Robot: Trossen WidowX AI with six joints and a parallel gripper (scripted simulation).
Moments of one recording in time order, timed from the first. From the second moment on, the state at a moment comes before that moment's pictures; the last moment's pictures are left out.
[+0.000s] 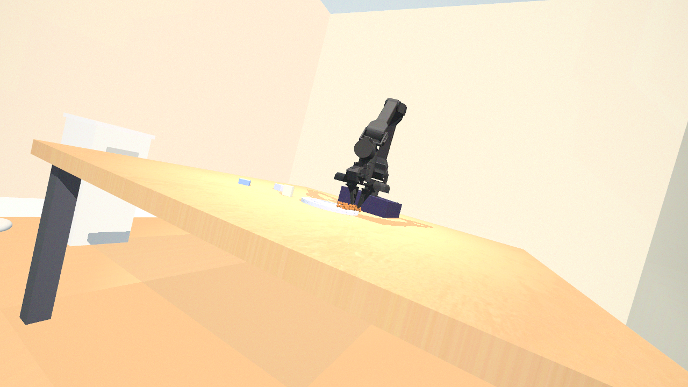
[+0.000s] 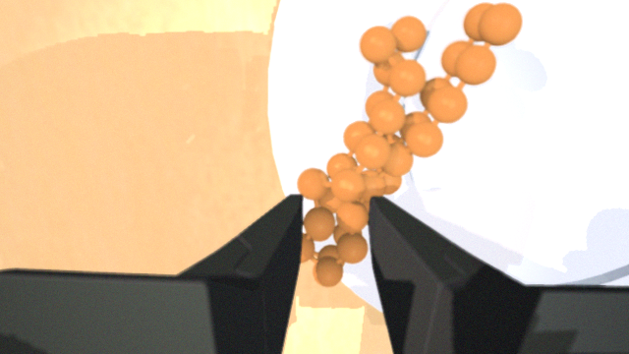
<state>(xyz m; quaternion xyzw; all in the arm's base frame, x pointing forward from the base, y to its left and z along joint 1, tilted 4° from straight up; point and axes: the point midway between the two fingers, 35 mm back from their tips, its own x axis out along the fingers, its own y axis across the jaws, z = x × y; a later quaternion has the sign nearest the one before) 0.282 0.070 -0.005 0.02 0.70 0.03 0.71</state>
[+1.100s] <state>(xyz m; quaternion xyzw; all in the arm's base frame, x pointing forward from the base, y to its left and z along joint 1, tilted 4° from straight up) 0.281 0.069 0.001 0.02 0.70 0.03 0.71</state>
